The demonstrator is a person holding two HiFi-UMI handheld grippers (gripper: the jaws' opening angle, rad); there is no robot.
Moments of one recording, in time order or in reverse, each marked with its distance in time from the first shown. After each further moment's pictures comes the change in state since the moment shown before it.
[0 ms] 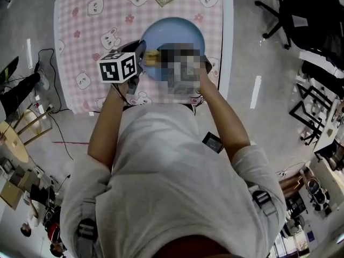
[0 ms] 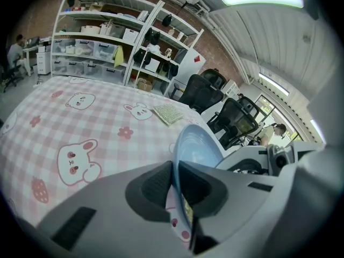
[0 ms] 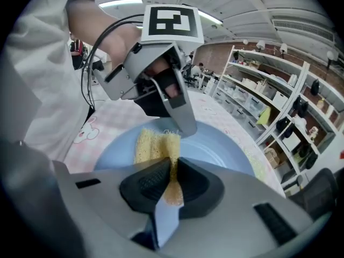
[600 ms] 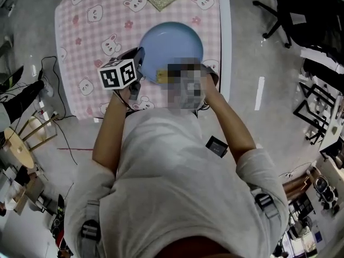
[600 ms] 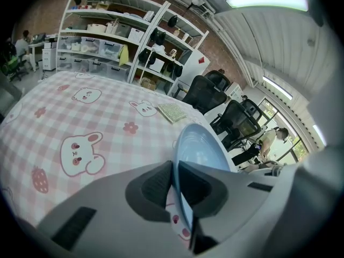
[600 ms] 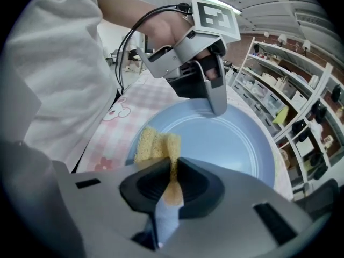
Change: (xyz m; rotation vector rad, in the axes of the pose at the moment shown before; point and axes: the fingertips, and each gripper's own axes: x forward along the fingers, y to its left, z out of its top) left arm 0.000 0.009 -0.010 -0.040 -0.014 0.019; right arm -0.015 0.061 -0.044 -0.108 0.107 0.143
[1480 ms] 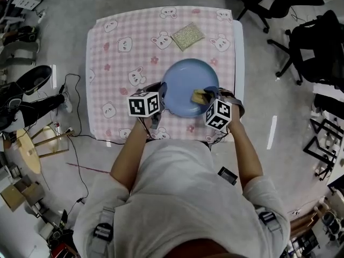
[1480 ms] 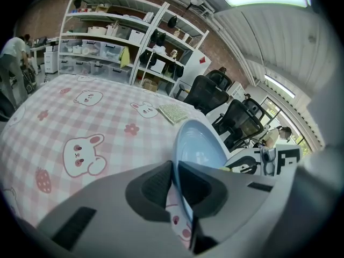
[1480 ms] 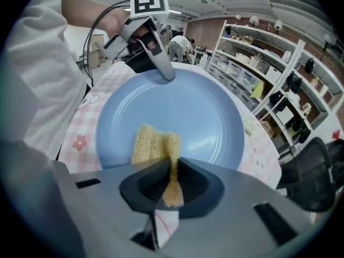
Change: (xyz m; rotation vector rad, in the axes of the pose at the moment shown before) left arm 0.001 0.000 -0.004 0.003 -0.001 0.030; right arm -0.014 -0.058 -0.084 0.242 0.108 -0.131
